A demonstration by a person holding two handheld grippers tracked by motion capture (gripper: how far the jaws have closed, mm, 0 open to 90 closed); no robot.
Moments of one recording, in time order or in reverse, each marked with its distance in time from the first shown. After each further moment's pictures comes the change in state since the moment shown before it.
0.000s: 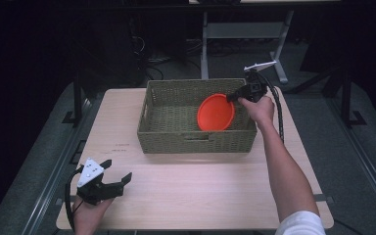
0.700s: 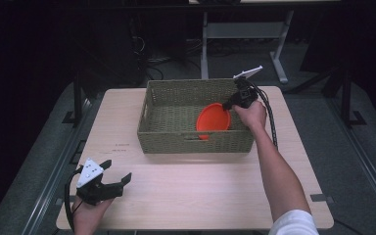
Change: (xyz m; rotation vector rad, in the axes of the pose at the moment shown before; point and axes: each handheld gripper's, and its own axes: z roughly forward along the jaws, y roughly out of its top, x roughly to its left) left arm 0.000 -0.001 -0.001 0.001 -0.003 -0.003; right arm 0.005 -0.006 0.034 0.107 -0.131 -0.034
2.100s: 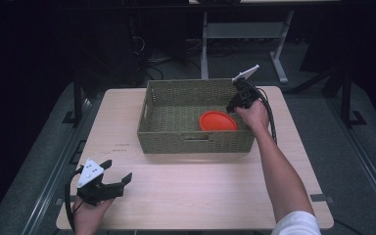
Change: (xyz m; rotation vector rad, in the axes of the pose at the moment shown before) left arm -0.002 0.001 0.000 -0.004 0.000 -0.001; right arm 0.003 0.000 -0.002 0.079 -0.129 -0.045
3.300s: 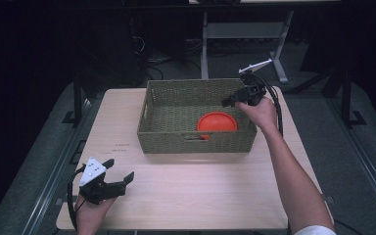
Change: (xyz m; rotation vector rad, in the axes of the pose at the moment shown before) left arm -0.003 0.003 0.004 -0.006 -0.011 -0.012; right arm 0.014 -0.014 -0.050 -0.127 0.228 -0.029
